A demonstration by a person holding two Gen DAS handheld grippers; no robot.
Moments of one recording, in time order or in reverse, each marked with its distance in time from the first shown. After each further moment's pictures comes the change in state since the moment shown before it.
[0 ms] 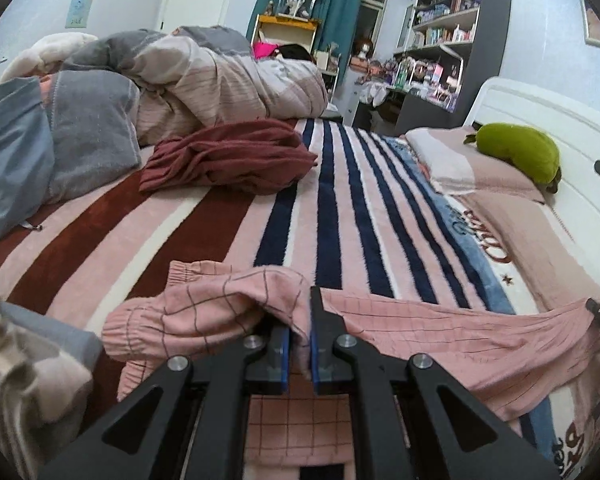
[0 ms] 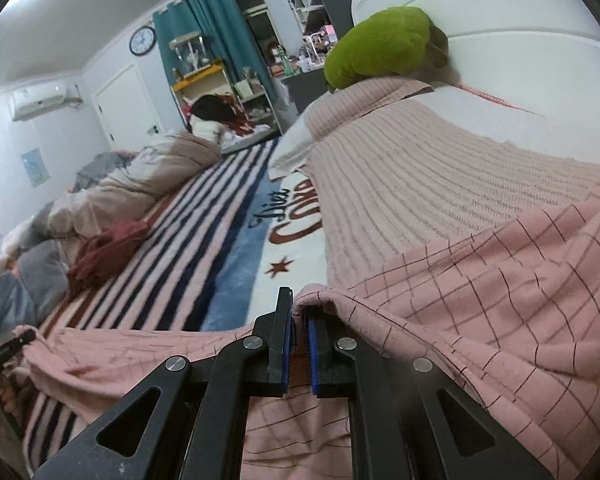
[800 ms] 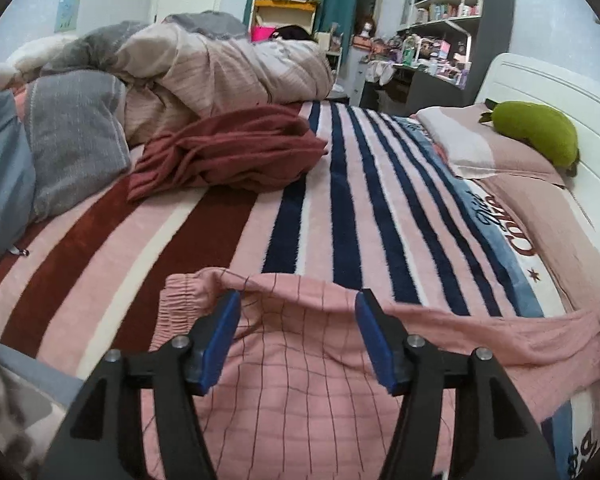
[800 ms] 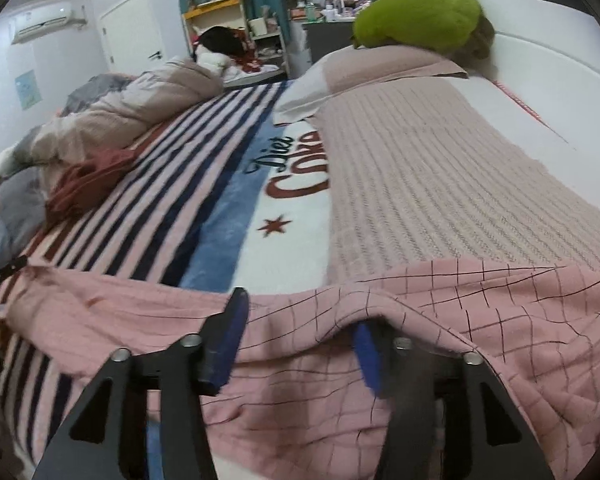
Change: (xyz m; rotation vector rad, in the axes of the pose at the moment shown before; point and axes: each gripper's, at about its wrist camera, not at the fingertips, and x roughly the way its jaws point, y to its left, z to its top) left arm 0.037 -0.003 0.026 0.051 0.060 0.041; right arm 0.020 0.027 0.020 -0.167 0.221 -0.043
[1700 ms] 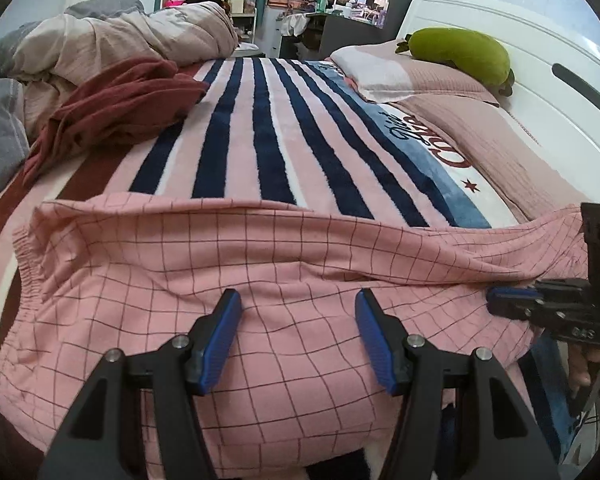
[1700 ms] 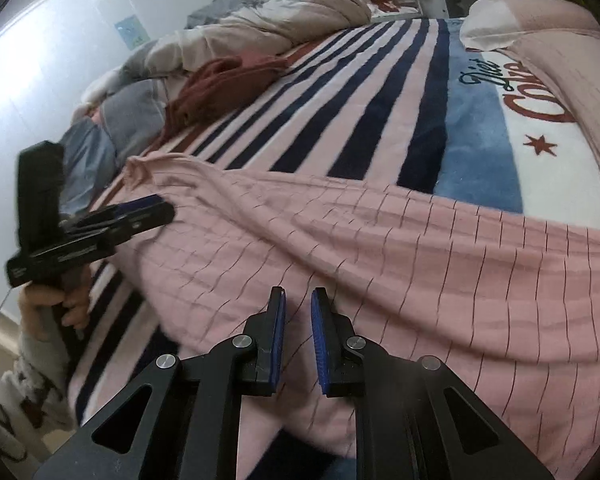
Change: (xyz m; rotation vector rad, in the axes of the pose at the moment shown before) left arm 0.031 -0.086 -0.050 0.172 0.147 -0.205; right arm 0.088 0.148 -0.061 -0.160 0.197 0.433
